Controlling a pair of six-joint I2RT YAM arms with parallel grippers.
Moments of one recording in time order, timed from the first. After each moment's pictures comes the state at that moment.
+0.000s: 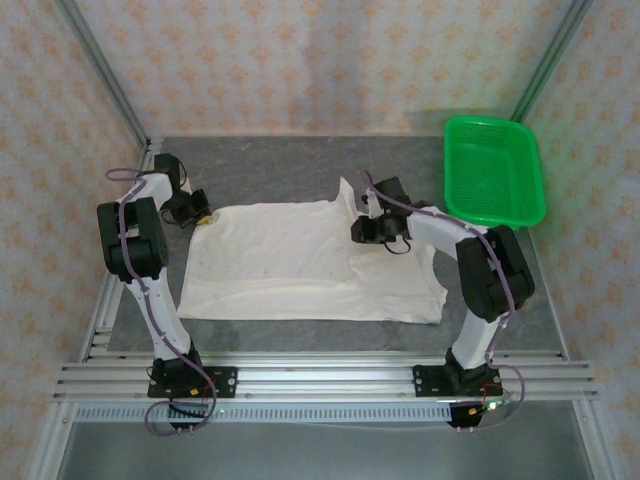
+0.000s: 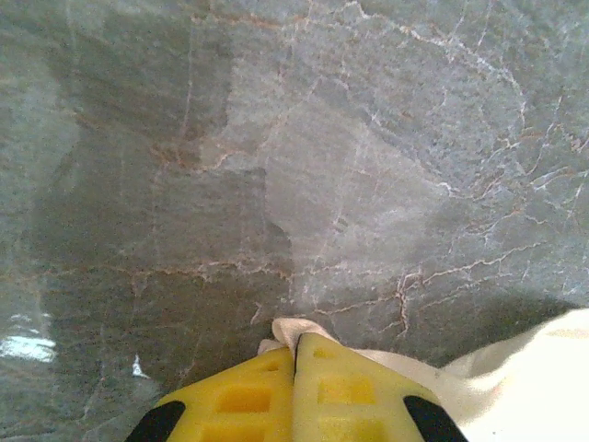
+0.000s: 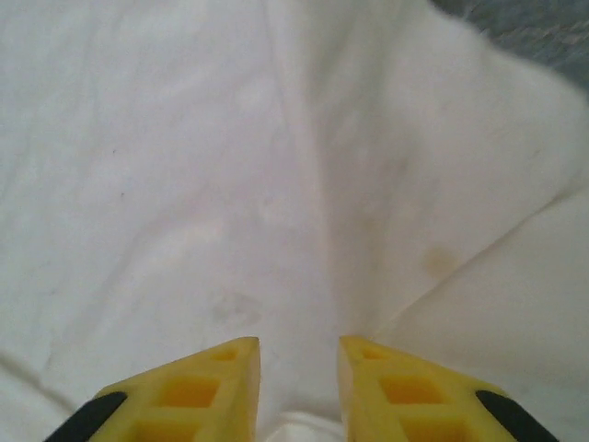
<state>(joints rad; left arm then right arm) 0.27 2.12 1.53 -0.76 0.31 -0.36 0.40 1.77 1.12 -0.40 -0.34 0.32</state>
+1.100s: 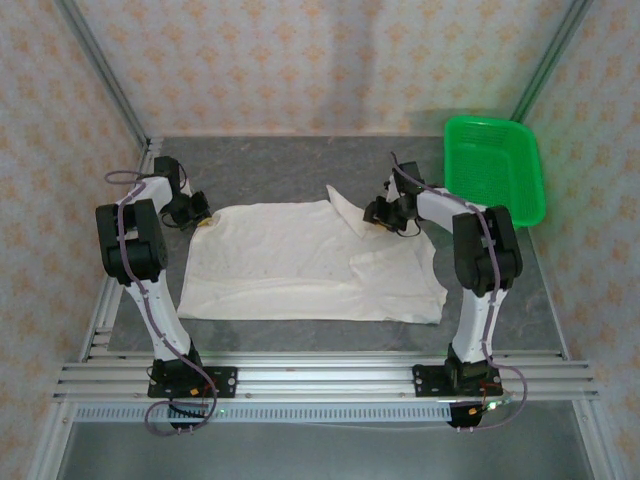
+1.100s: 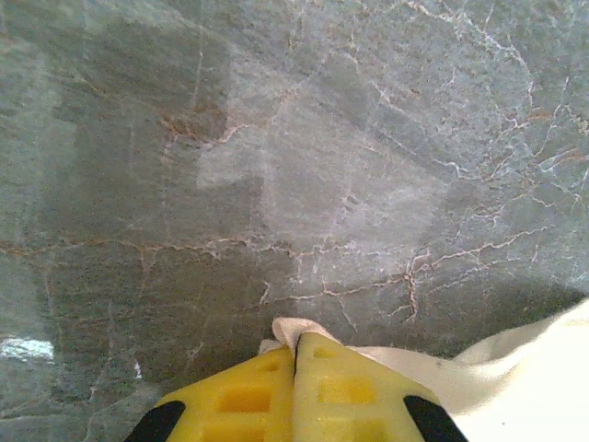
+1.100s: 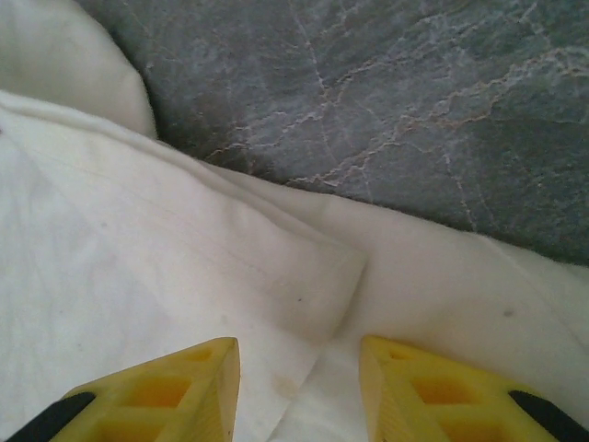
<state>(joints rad) 0.27 2.09 1.48 -0.72 0.30 -0.36 0.24 1.97 1.31 -0.46 -0.41 0.48</state>
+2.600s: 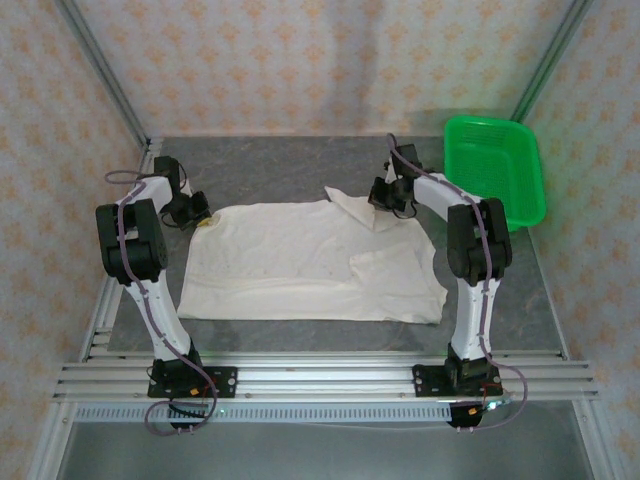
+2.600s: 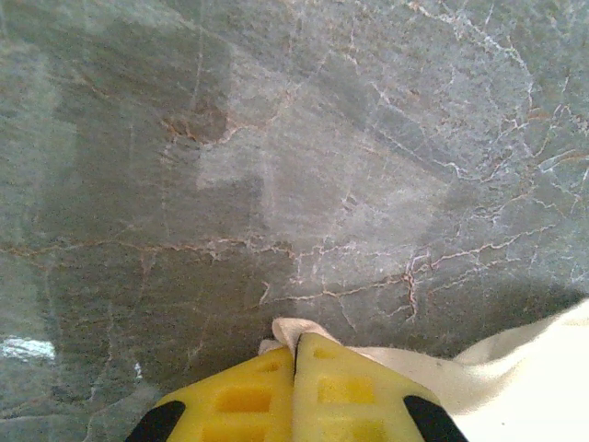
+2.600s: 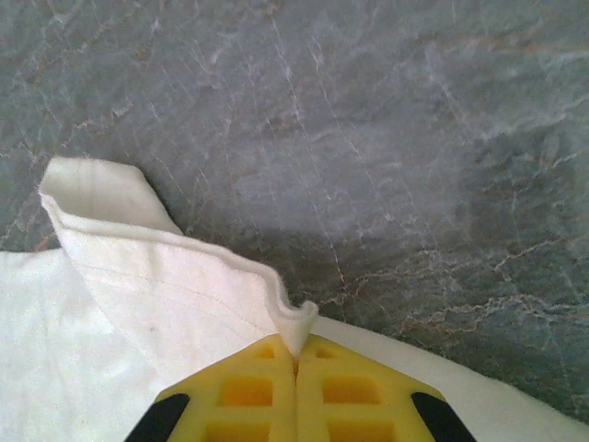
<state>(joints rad) 0.27 2.09 1.48 -0.72 0.30 -0.36 0.23 2.08 1.54 -0.49 -0.34 0.48</state>
